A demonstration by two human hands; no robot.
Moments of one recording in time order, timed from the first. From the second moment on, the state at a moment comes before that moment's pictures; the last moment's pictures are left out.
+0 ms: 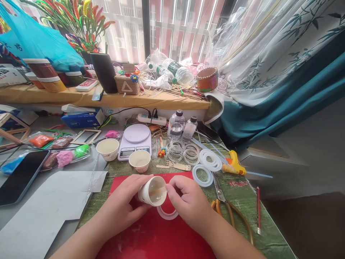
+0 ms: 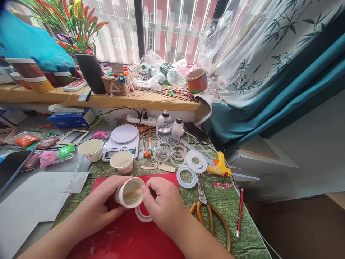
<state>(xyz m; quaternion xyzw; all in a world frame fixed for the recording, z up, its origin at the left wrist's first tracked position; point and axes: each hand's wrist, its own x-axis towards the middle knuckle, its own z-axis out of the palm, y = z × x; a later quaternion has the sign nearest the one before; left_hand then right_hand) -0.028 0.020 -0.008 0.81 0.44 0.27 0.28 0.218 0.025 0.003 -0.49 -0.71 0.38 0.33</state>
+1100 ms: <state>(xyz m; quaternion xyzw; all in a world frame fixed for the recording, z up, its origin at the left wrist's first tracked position) -0.035 0.020 -0.019 0.82 0.45 0.27 0.24 0.218 0.024 0.007 -0.47 -0.72 0.39 0.33</state>
